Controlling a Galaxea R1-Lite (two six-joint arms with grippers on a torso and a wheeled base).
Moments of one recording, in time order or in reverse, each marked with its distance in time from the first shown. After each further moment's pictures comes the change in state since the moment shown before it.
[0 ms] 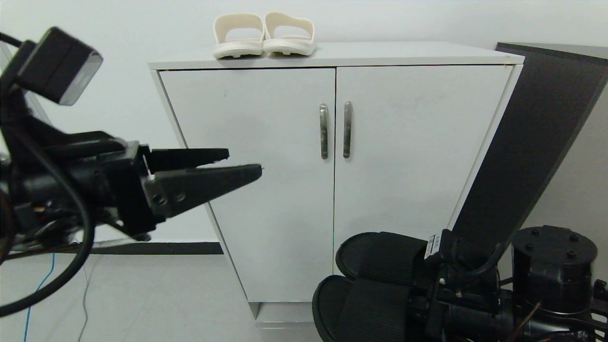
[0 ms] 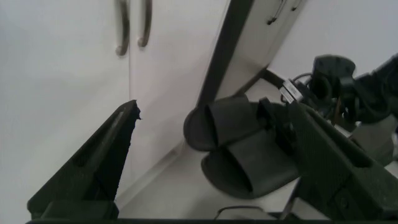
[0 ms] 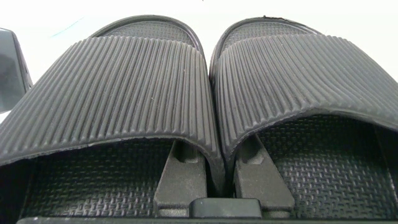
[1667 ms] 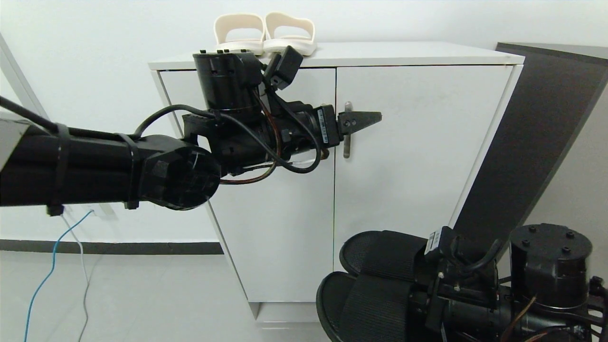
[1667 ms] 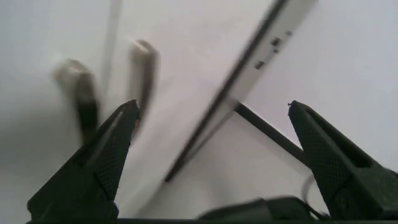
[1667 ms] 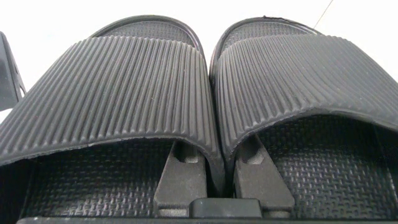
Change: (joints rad) left arm -0.106 0.673 -0.538 -0.226 0.033 -0.212; right arm -0.022 0.010 -0.003 -0.002 0.002 0.001
